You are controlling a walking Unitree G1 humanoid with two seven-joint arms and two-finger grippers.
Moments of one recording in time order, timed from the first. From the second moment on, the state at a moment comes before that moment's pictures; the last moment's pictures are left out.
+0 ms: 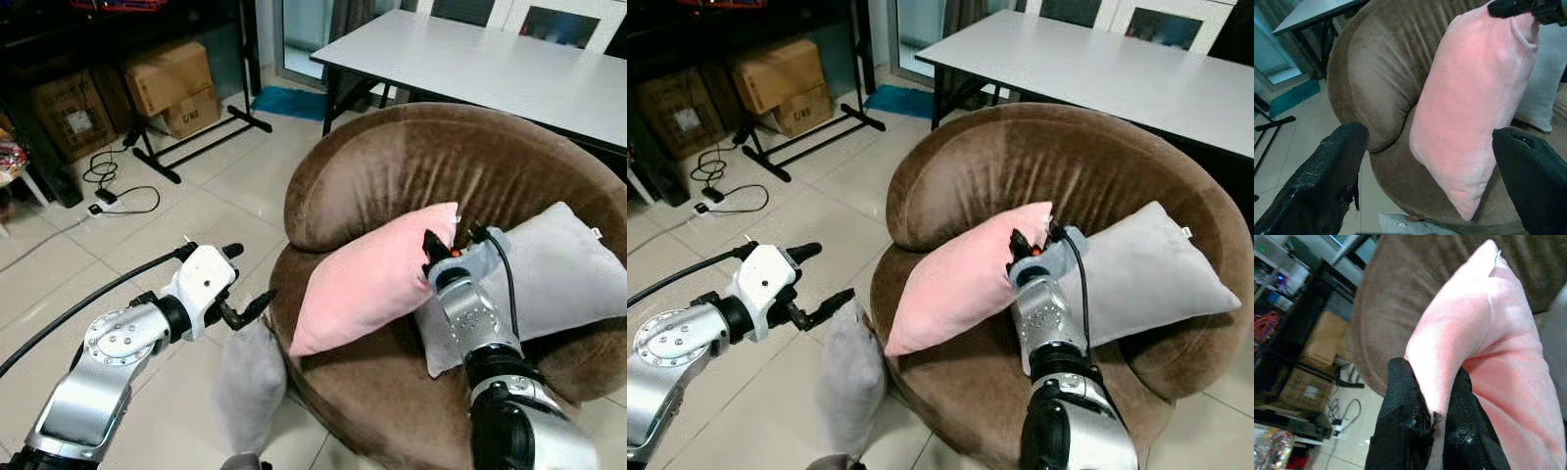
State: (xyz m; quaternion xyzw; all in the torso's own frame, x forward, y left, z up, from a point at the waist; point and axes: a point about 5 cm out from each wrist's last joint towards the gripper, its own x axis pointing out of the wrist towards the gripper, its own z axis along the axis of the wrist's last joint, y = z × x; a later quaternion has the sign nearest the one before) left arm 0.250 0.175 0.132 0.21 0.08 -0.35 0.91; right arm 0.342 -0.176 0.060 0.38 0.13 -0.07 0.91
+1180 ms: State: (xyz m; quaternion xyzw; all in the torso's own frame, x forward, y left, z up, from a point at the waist) left arm 0.247 0.174 0.129 0.21 0.09 -0.38 0.90; right arm 0.349 -0.228 0.072 0.24 0.10 -0.12 0.96
